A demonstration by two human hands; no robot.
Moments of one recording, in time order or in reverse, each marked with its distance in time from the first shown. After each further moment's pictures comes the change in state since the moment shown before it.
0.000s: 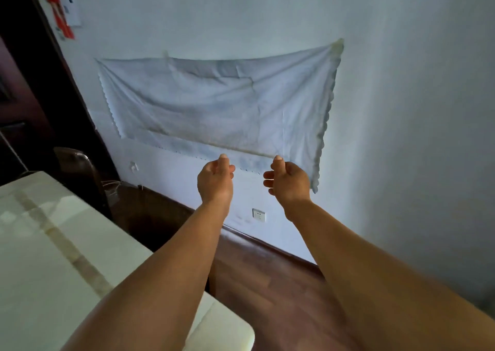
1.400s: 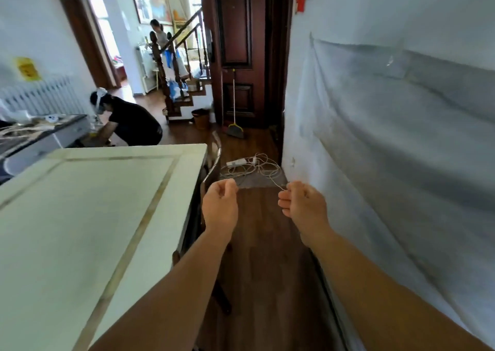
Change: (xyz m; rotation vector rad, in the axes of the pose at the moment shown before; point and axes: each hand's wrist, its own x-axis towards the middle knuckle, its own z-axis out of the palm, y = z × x) left_hand 0.449 -0.090 -0.077 0.197 0.925 -0.066; right_hand 0.389 0.049 0.457 0.035 -0.922 0.003
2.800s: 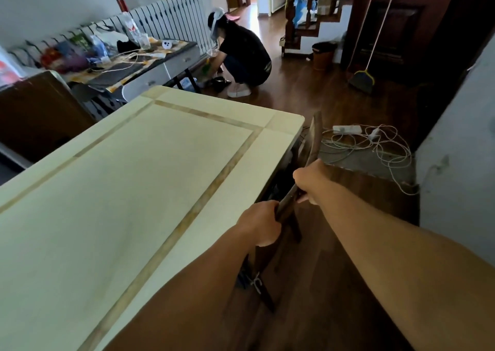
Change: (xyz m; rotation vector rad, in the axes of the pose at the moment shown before) left_hand 0.265 -0.103 0.040 0.851 -0.442 -0.336; right_hand 0.323 0.067 0.305 -0.477 -0.642 0.436
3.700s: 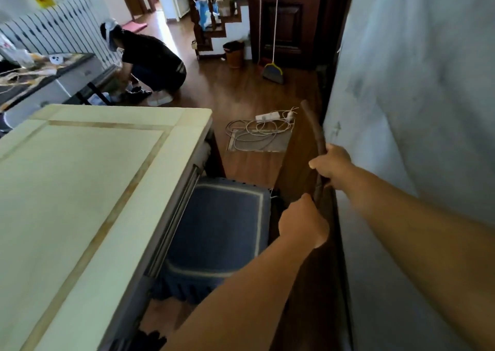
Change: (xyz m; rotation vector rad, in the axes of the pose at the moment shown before) left_hand -0.056 0.187 0.164 -0.082 -0.080 0.229; right_hand -0.065 0.116 -0.221 -0.007 0.352 -0.021
